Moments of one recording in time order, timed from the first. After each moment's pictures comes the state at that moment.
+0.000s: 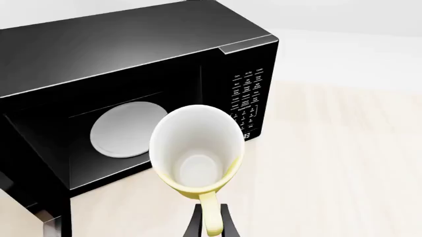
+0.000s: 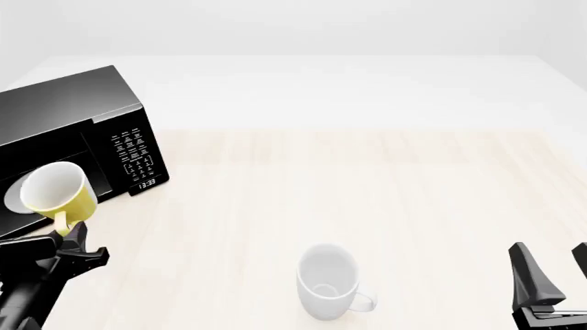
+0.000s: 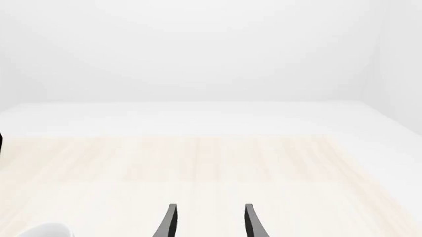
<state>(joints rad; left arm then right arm) 0.20 1.38 -0.03 -1.03 0.02 0.00 0.01 0.00 0.00 0.01</state>
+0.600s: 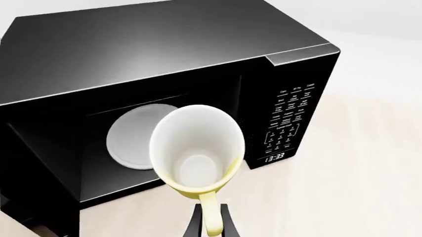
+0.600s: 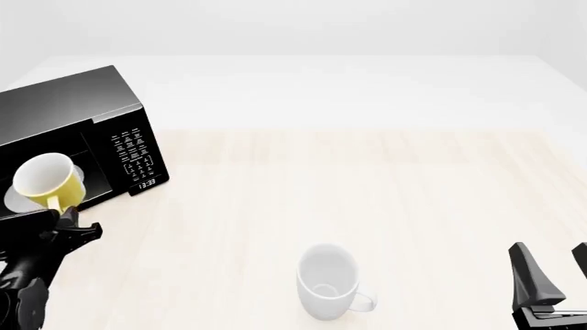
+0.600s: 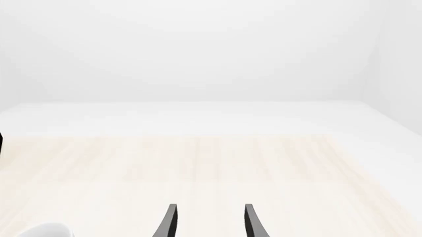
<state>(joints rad) 0.30 1.62 -0.22 -1.06 0.00 0.00 0.01 0.00 0.00 0.01</state>
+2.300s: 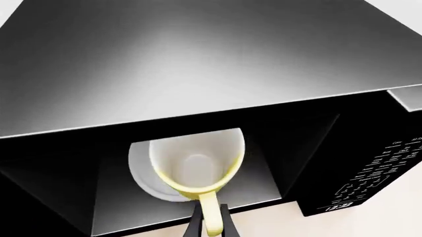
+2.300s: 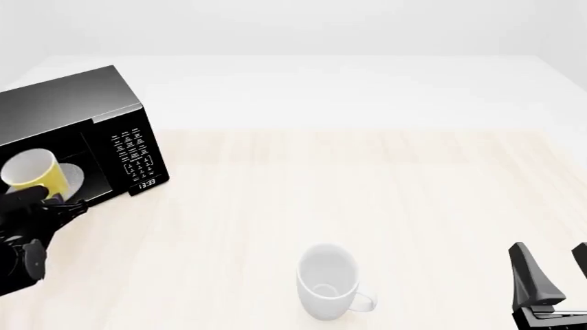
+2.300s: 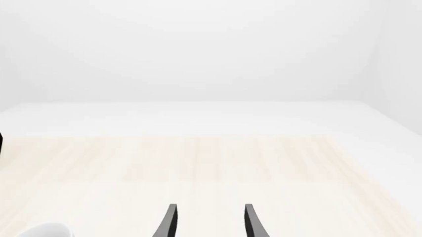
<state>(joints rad) 0.42 1.89 -0.54 -0.94 -0.04 0.00 0.01 0.00 0.00 0.01</state>
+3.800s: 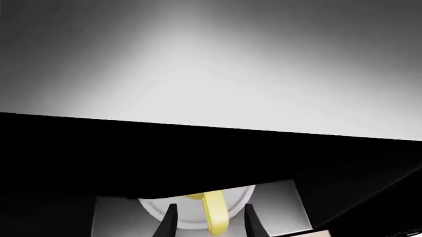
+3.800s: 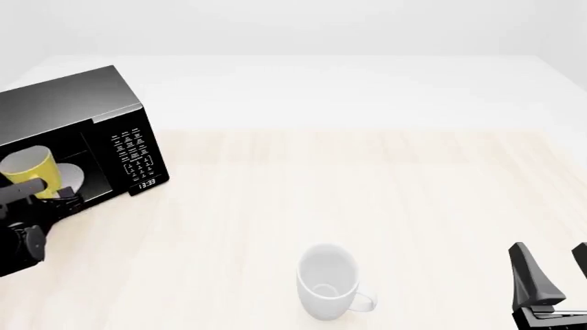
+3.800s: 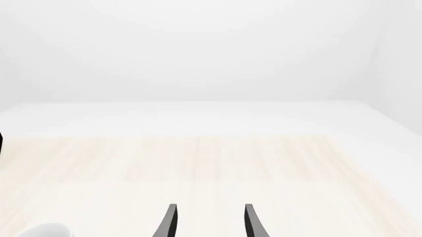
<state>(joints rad) 0.46 2.03 -0.74 -0.82 -0.05 0.00 0.01 0.00 0.00 0.01</state>
